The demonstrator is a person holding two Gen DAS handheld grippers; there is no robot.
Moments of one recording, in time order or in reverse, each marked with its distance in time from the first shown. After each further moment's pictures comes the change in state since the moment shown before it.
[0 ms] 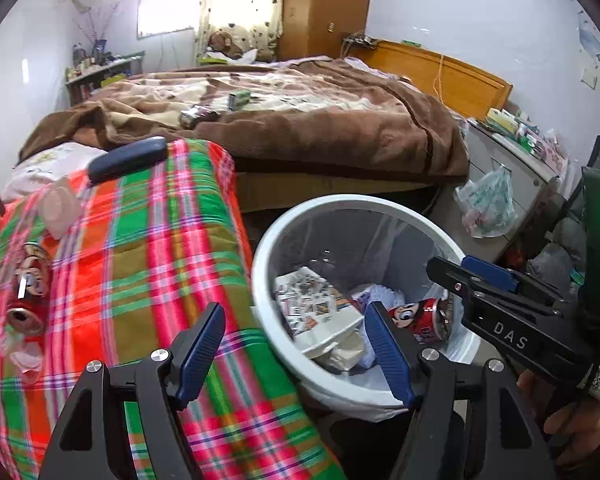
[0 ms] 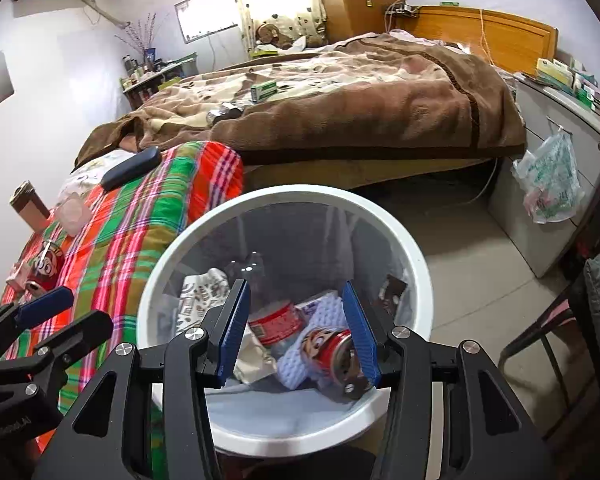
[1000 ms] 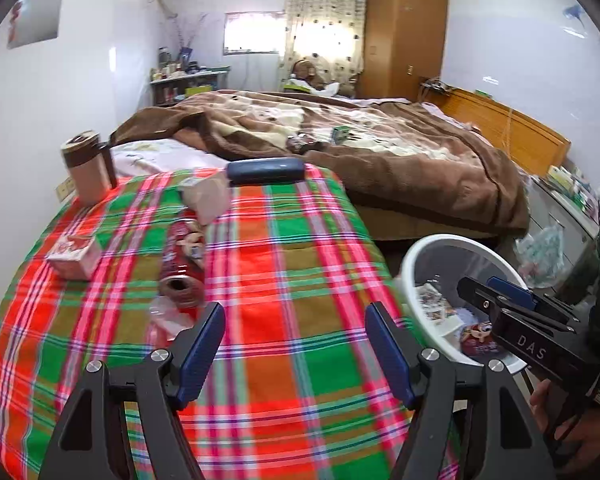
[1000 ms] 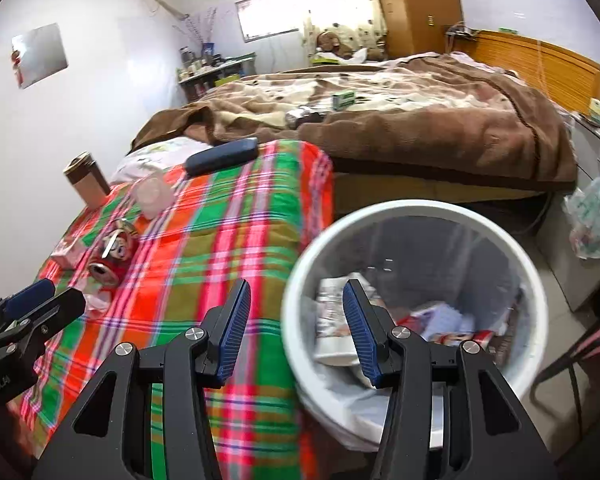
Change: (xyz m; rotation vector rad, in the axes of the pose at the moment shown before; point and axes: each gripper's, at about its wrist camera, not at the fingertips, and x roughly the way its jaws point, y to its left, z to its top) left arm -0.081 0.119 -0.034 -0.178 -0.120 0.201; right arm -0.003 0.100 -0.009 -0.117 -0.031 0.137
